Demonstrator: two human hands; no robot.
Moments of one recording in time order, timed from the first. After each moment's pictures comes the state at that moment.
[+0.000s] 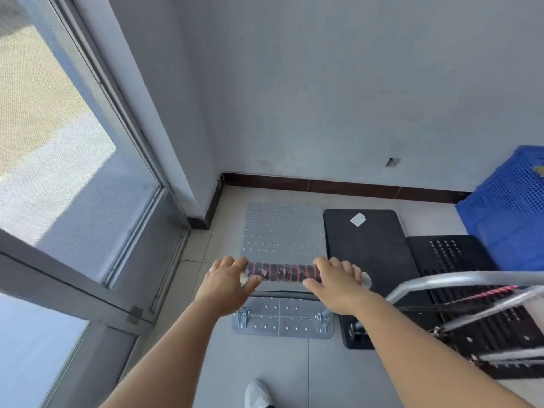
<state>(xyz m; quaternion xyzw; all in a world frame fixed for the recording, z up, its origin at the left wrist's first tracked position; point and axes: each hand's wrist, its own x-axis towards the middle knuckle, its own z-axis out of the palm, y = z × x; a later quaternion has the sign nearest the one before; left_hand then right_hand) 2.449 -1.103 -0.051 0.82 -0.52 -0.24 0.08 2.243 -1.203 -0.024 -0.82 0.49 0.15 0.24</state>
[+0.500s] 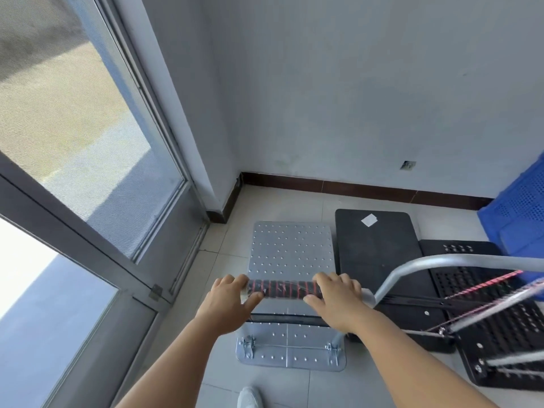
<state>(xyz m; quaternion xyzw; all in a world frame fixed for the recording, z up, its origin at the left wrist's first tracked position) 2.372 -1.016 -0.038 0.85 -0.46 -0.25 0.08 2.175 -1.141 -0.032 -0.87 0.42 0.13 0.23</state>
